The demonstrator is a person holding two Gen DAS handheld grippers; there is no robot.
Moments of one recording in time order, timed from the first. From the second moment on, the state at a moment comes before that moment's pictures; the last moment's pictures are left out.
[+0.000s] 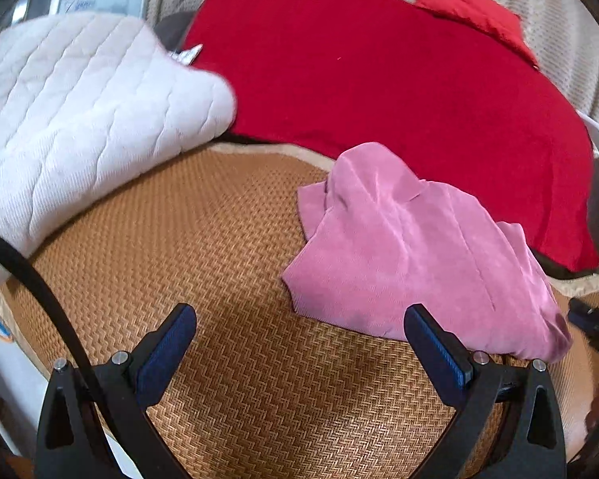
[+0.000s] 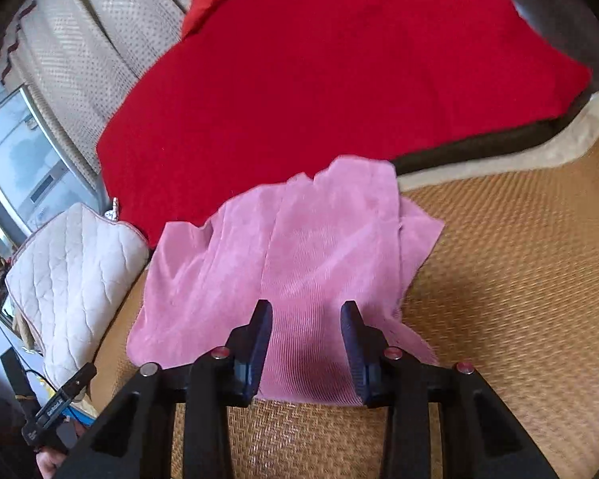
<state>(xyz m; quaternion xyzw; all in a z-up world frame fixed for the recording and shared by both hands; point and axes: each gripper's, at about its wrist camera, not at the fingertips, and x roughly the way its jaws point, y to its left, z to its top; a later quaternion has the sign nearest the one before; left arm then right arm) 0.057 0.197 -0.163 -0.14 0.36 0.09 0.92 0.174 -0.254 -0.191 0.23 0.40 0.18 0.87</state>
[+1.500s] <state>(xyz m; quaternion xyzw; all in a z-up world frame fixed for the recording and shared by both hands) 0.087 0.138 -0.164 0.00 0.36 0.16 0.92 0.214 -0.182 -0.223 0.16 0.45 0.23 0.85</state>
